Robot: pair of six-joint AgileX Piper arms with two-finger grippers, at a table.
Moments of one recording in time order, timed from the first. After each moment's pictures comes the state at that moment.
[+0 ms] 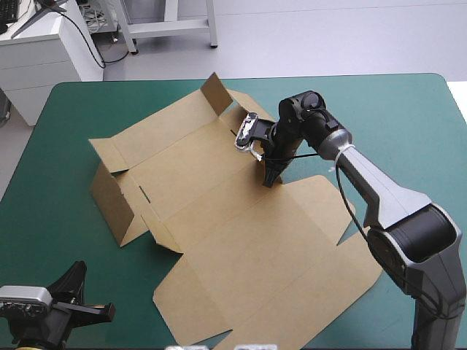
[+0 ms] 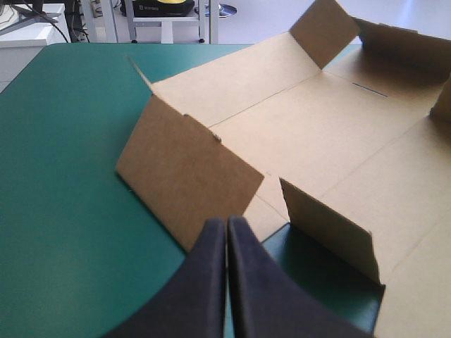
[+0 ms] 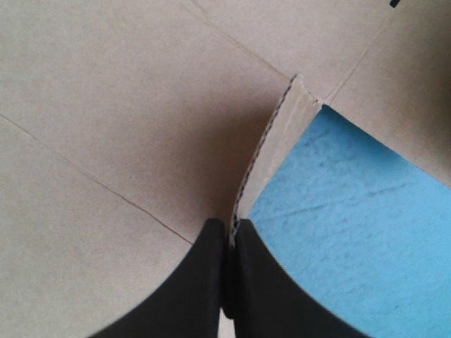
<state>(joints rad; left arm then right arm) 0.15 -0.02 -0.41 -0.32 0.78 0.23 0.50 1.97 -1.88 0.08 1.20 -0.79</state>
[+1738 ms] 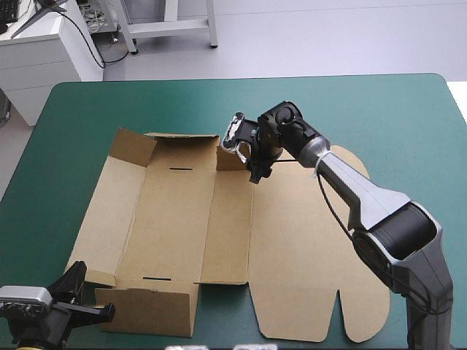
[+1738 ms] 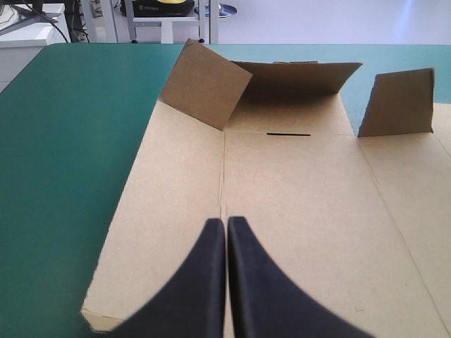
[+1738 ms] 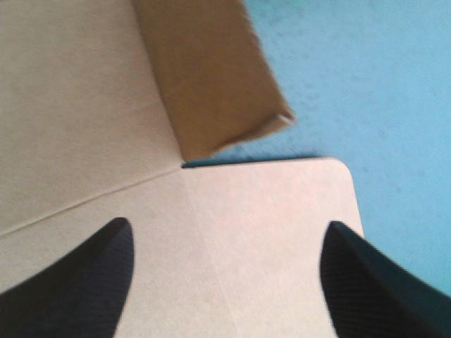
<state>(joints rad) 0.15 -0.02 -0.41 -0.32 0.78 0.23 0.58 2.02 -1.89 -0.14 1.03 -0.57</state>
